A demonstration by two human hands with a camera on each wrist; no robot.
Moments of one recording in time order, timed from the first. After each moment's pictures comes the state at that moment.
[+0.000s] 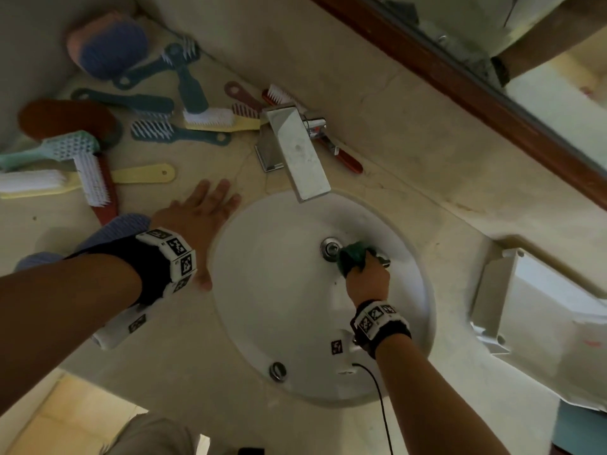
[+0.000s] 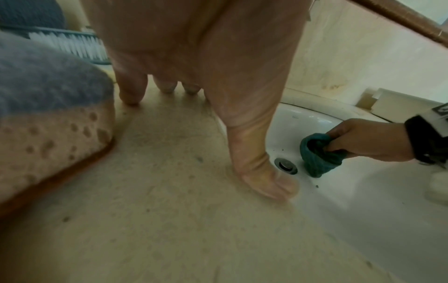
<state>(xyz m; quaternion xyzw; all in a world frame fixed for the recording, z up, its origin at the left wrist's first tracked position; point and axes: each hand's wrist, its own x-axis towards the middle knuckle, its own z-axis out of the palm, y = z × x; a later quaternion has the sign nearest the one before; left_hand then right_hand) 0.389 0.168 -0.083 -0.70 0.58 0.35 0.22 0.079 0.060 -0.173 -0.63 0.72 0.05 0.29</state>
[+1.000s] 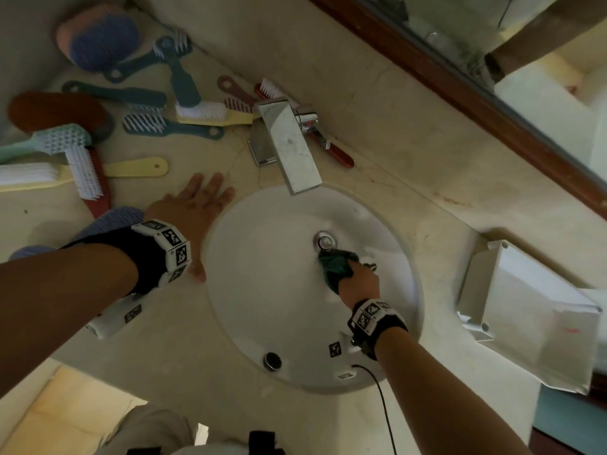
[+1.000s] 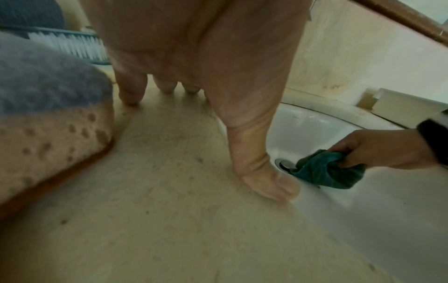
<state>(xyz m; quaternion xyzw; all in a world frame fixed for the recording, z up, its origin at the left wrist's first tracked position) 0.390 0.168 -0.081 -0.70 0.58 0.35 0.23 0.068 0.070 -0.160 -0.69 0.64 0.18 0.29</state>
